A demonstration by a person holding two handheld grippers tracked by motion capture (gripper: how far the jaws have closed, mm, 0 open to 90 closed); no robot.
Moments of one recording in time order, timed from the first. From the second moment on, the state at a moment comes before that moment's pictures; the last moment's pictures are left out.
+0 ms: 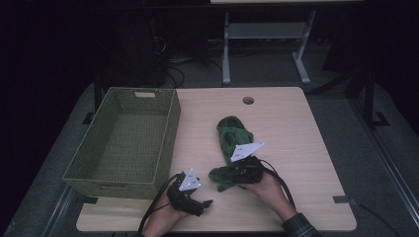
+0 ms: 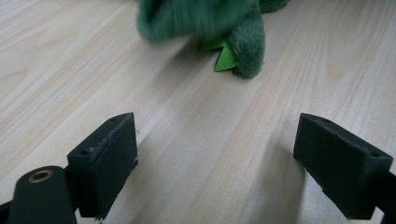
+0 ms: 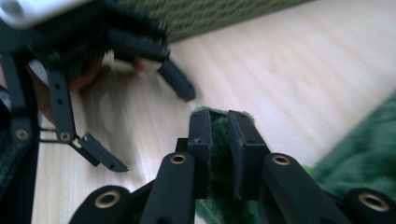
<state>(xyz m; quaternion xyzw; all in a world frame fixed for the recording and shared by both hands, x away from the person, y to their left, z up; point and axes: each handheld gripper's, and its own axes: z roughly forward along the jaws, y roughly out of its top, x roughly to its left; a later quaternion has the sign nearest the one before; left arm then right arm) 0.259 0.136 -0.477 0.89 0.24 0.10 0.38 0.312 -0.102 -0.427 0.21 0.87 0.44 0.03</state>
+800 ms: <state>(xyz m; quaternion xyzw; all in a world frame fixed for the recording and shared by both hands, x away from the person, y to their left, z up) 0.259 0.136 -0.477 0.89 0.24 0.10 0.37 0.357 -0.163 -0.438 0.32 0.85 0.41 0.10</state>
